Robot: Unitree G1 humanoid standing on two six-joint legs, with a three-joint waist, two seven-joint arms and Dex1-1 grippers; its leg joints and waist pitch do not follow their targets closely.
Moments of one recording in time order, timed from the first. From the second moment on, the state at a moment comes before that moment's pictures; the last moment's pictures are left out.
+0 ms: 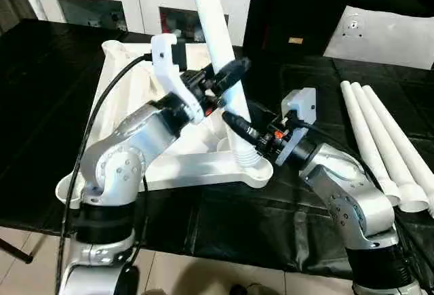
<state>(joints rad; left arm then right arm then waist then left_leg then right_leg) -0.56 0.11 0.04 -0.17 -0.74 0.71 -0.30 -0.32 -0.19 0.11 -0.18 0.38 0.40 0.58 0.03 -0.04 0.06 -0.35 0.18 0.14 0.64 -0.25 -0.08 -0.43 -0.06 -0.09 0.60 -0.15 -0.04</state>
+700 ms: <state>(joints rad) -0.64 0.12 0.11 0.04 -0.69 0.70 -0.26 -0.35 -0.21 0.08 -0.16 0.40 0.46 0.57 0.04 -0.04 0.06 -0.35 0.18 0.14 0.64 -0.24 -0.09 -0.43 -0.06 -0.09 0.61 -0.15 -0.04</state>
